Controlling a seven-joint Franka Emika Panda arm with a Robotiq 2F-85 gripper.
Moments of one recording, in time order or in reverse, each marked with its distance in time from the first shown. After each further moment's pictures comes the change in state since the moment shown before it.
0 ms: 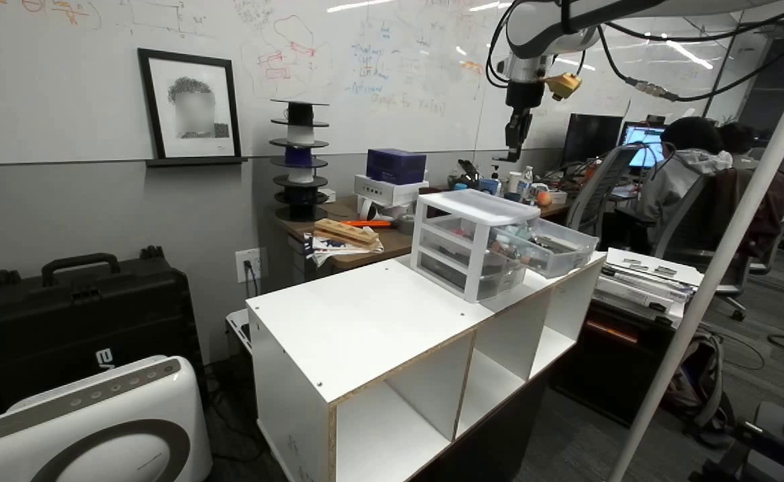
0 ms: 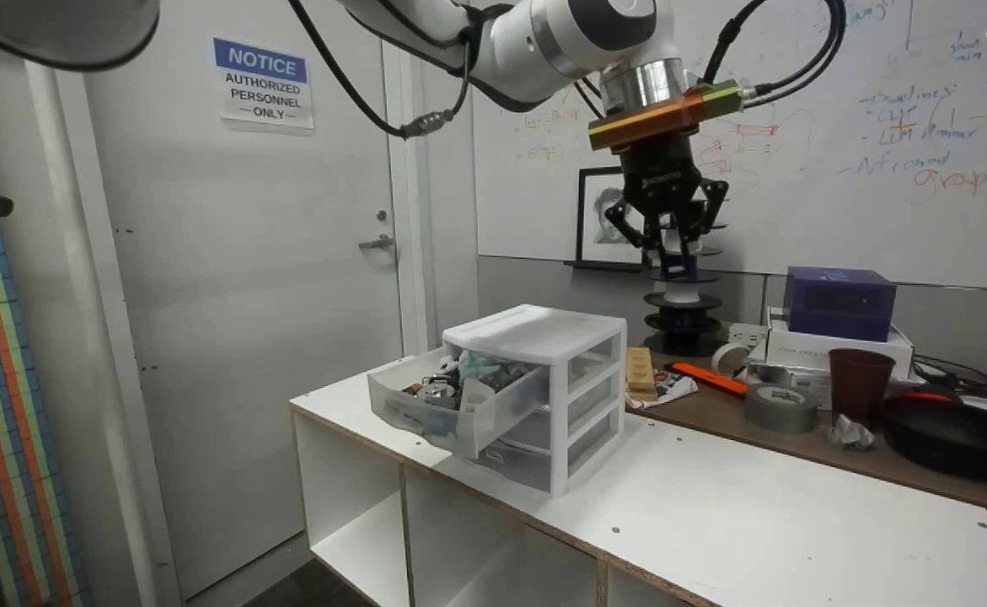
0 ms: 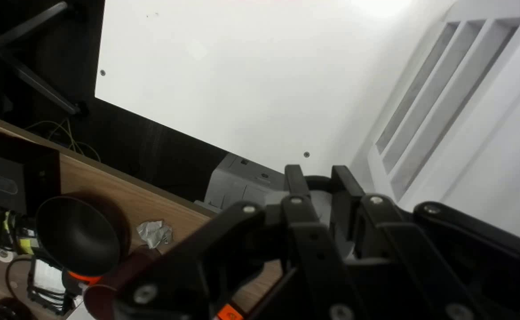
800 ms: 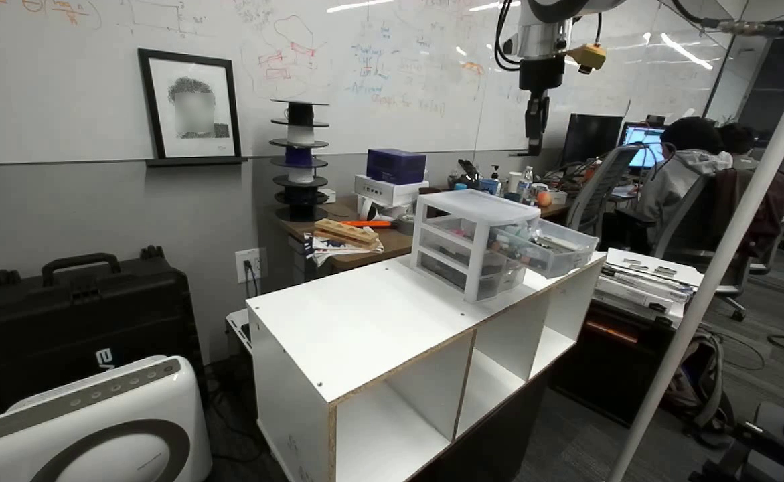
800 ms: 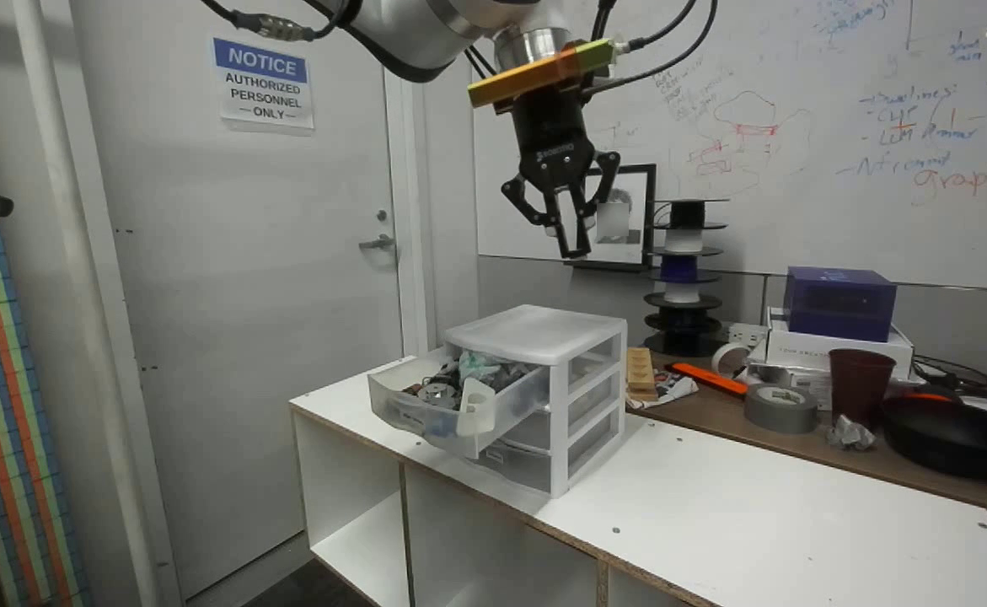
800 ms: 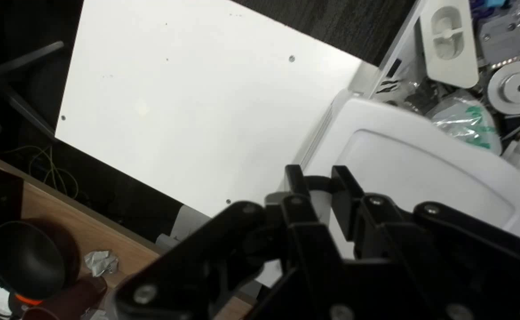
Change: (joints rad) arm 0.114 -0.393 0.000 -0.536 -0.096 0.023 0.084
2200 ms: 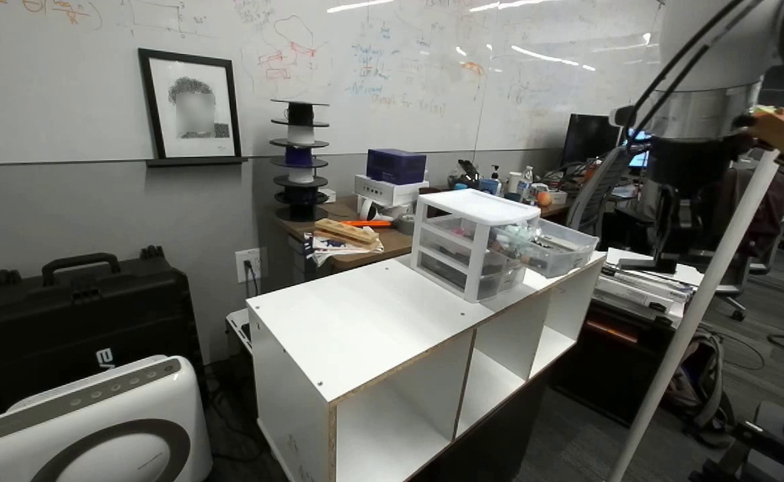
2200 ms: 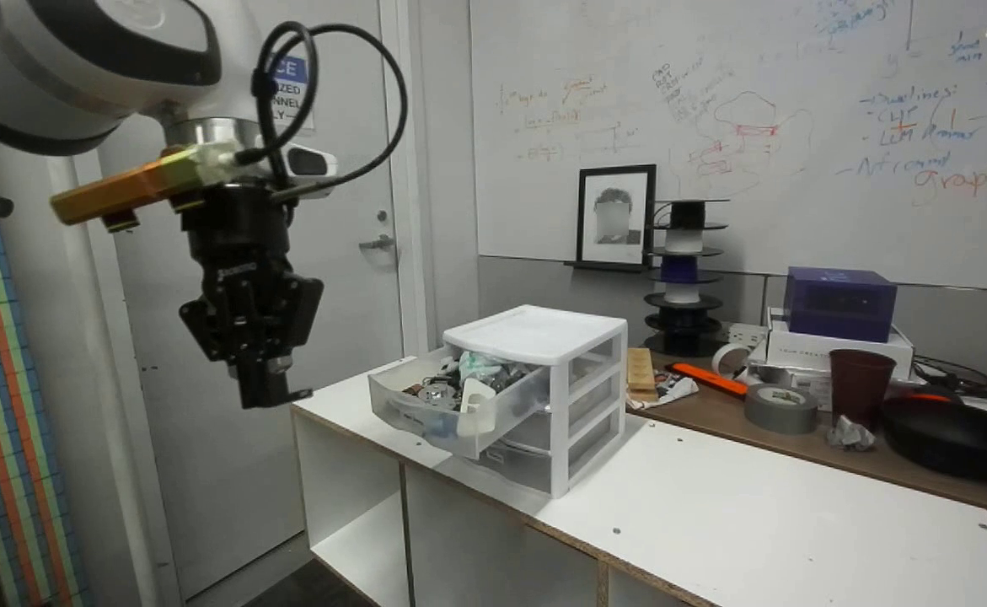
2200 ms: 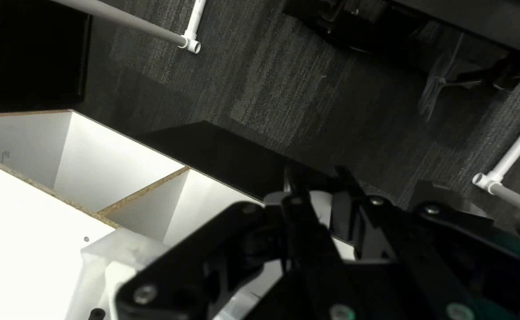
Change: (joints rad) arm 0.167 -0.766 0.049 -1.169 -0.034 0.275 0.322
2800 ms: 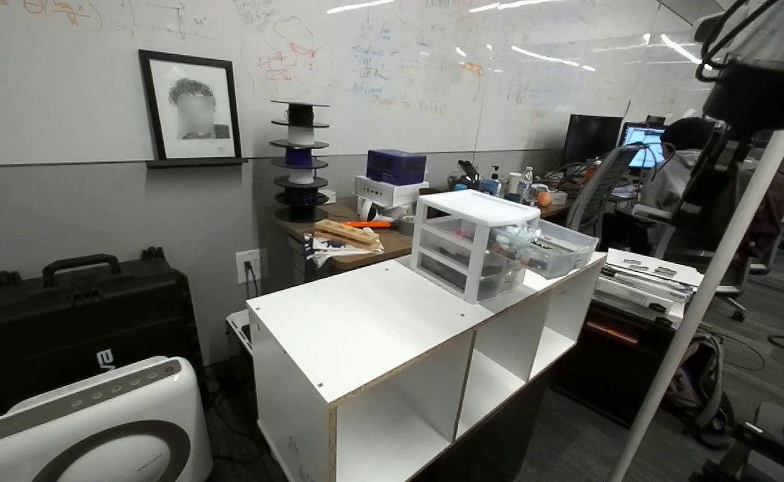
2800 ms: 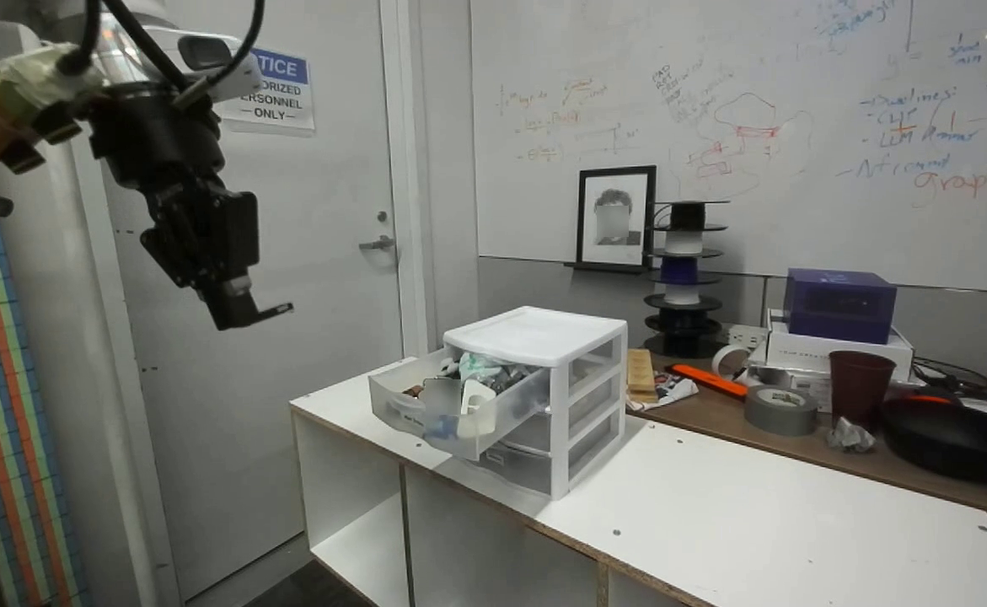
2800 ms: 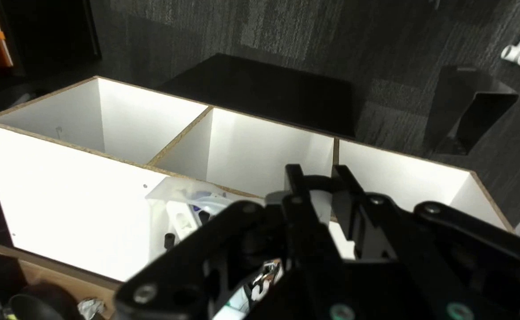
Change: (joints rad) arm 0.005 -0.322 0.032 -0.110 0.068 0.049 0.177
